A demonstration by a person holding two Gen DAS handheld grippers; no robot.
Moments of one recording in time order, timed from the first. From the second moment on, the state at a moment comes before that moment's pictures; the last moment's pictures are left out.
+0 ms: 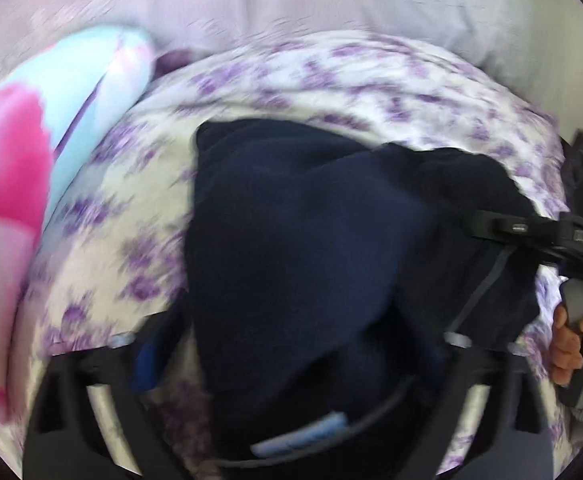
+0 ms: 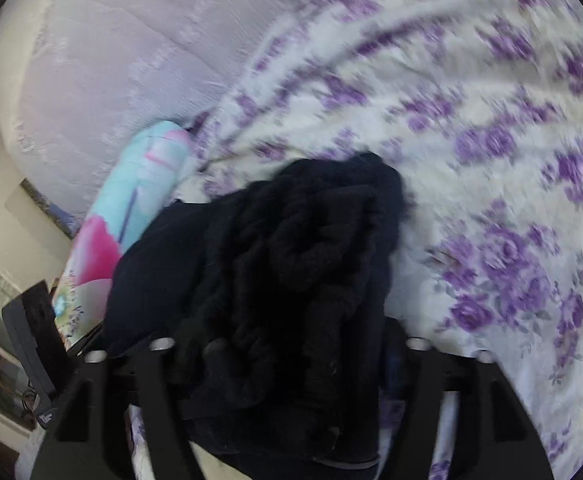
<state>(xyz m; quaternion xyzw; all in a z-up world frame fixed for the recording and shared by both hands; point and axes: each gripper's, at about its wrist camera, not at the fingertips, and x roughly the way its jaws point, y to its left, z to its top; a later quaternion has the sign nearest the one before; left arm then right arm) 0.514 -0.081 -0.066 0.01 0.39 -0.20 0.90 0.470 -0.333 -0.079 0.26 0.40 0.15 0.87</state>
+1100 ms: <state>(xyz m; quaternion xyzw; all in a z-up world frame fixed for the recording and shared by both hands) 0.233 -0.044 0.002 0.05 0.24 -0.04 0.97 0.174 -0.244 -0.005 0.15 0.23 -0.03 0.96</state>
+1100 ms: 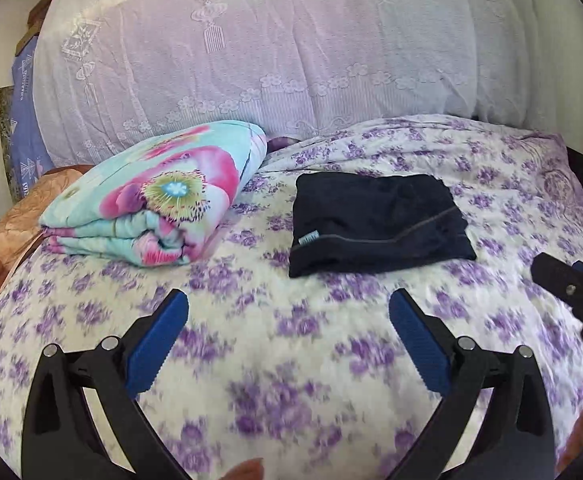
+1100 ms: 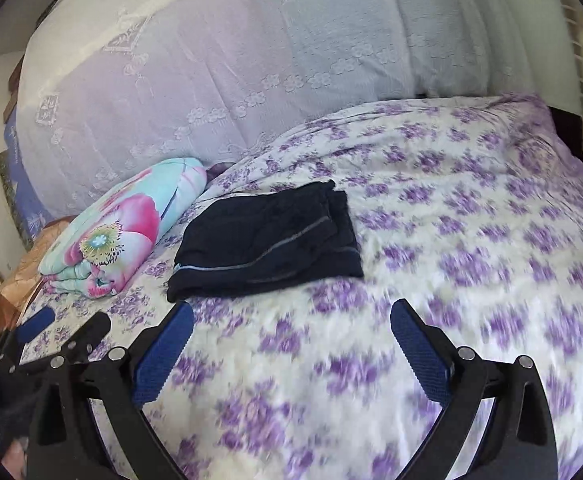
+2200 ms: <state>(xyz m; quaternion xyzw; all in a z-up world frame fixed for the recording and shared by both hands) 0.219 -0.048 -0.017 0.04 0.26 -0.04 0.96 0.162 -0.232 -0.021 0.11 0.20 -0.01 0.97</state>
